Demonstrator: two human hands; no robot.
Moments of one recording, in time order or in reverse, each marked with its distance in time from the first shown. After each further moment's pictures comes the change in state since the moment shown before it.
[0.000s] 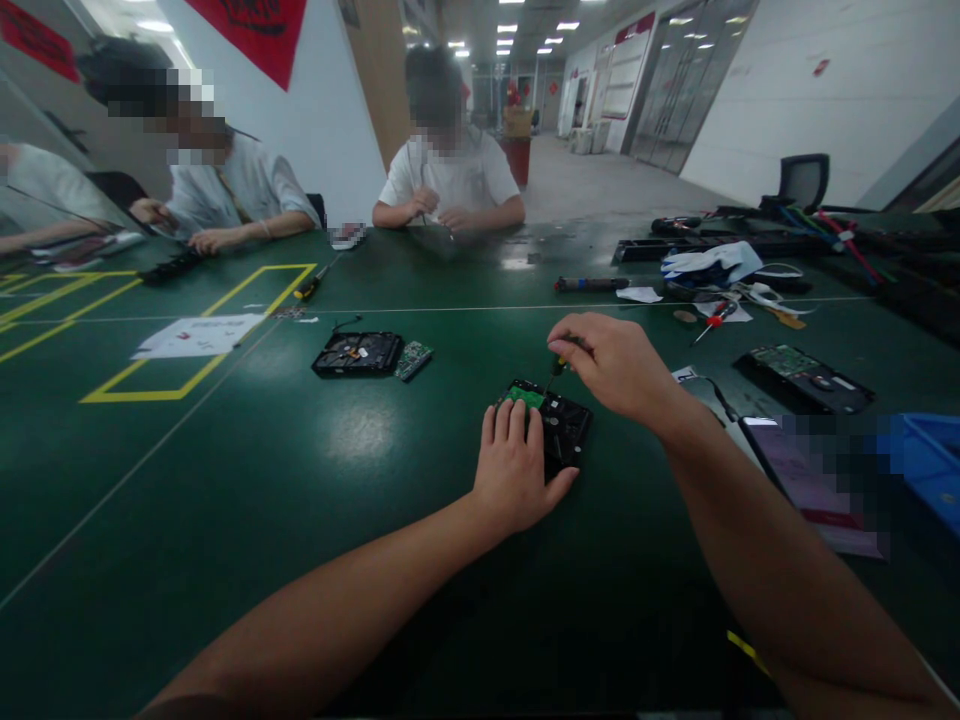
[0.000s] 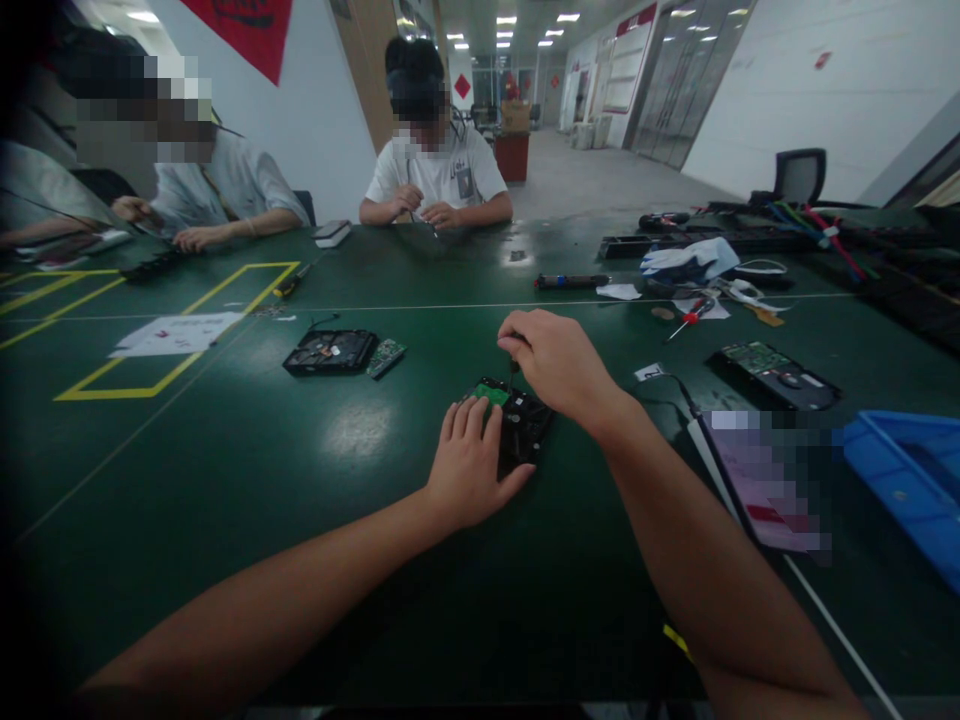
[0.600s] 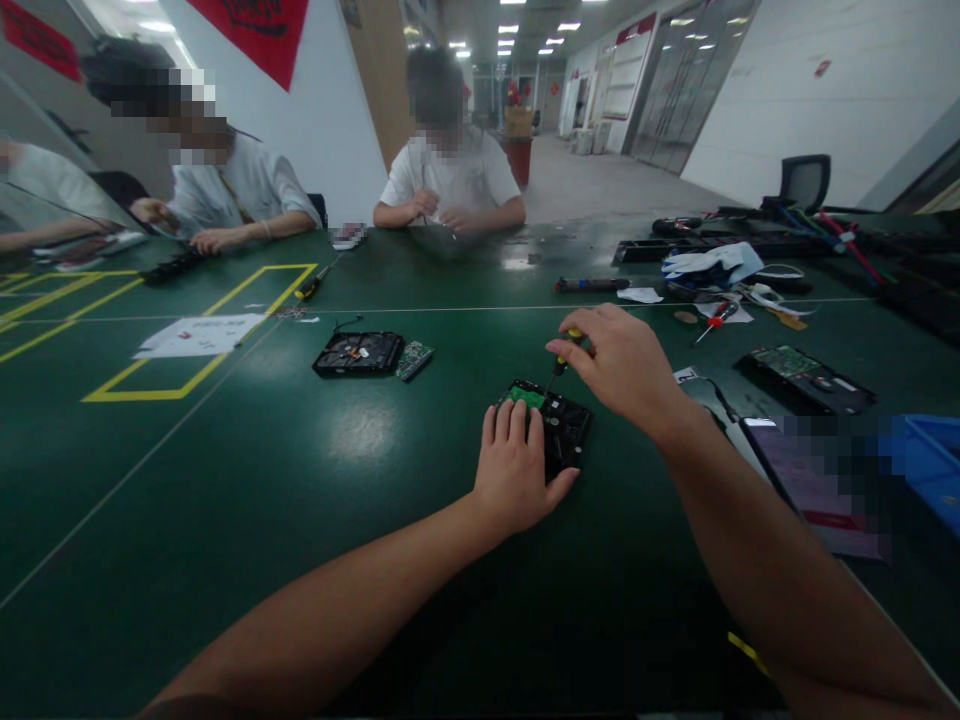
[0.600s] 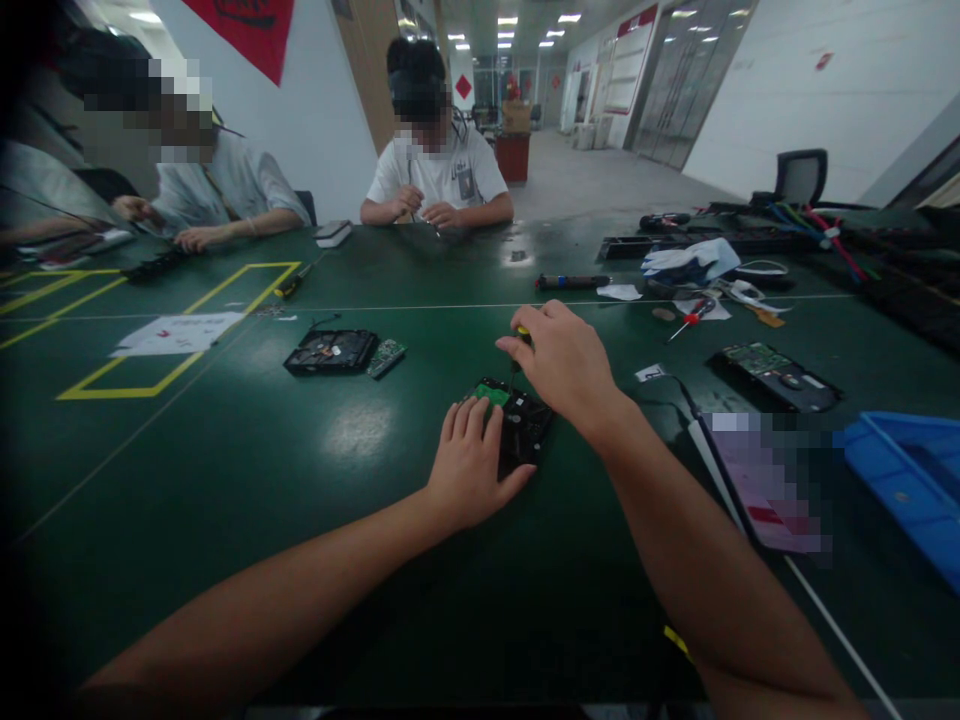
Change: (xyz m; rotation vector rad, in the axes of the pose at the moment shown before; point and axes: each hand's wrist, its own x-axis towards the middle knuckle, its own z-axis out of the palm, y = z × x) left_hand 0.000 0.000 0.001 -0.011 0.011 0.002; right_hand -0.001 0.002 0.003 -0.189 0.093 0.098
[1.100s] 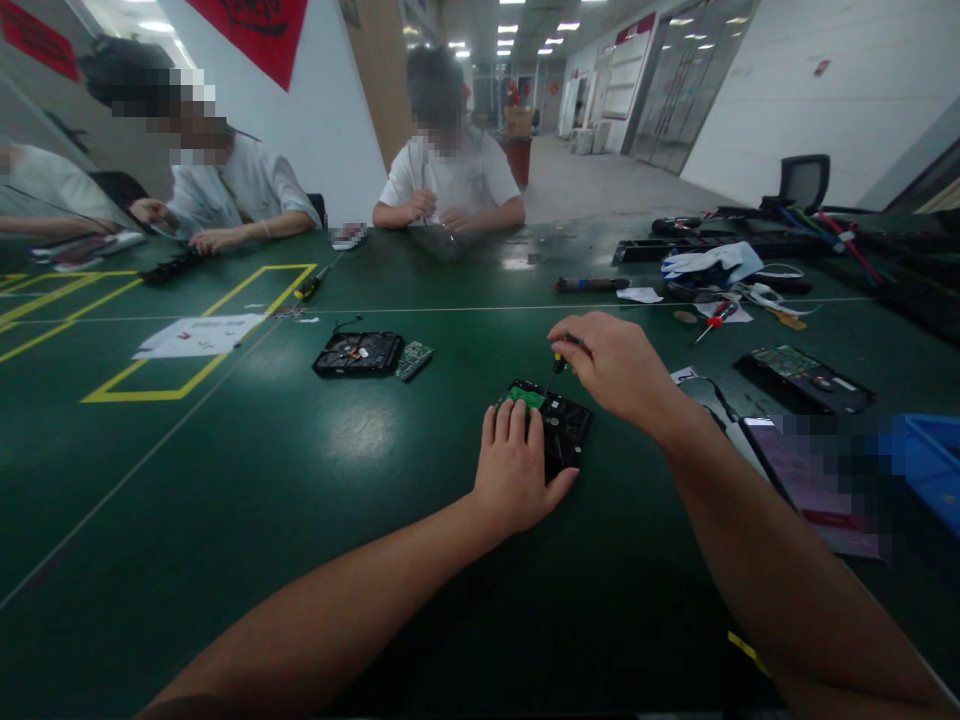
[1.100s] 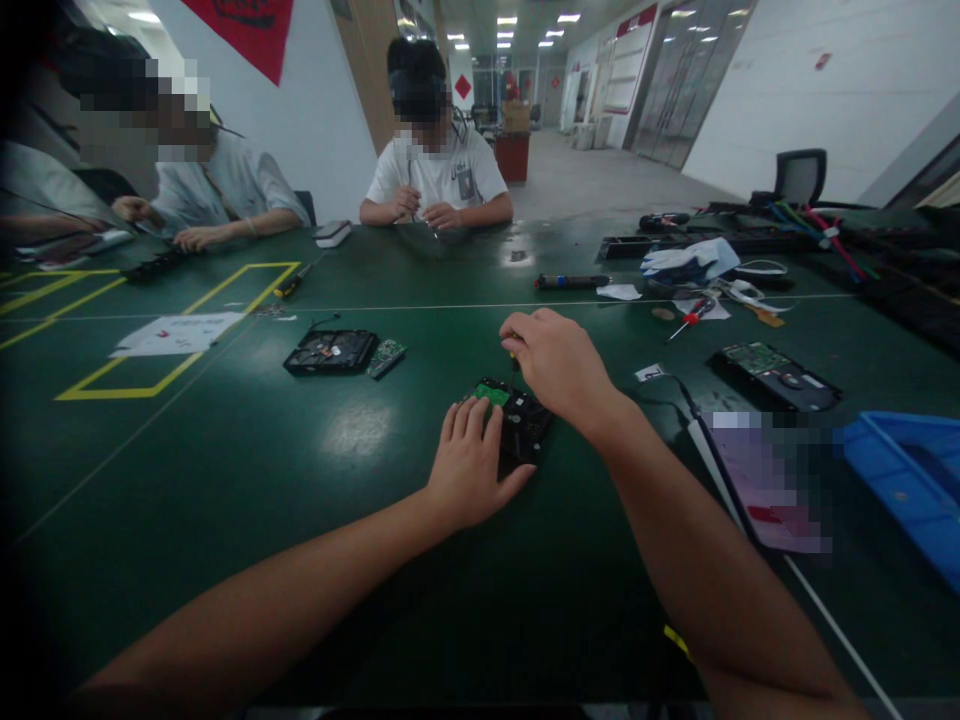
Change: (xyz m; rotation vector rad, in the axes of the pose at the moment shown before) left_hand 0.000 0.001 -0.003 0.002 -0.016 -0.005; right_hand 0.000 -0.002 0.000 0.065 -0.085 -0.080
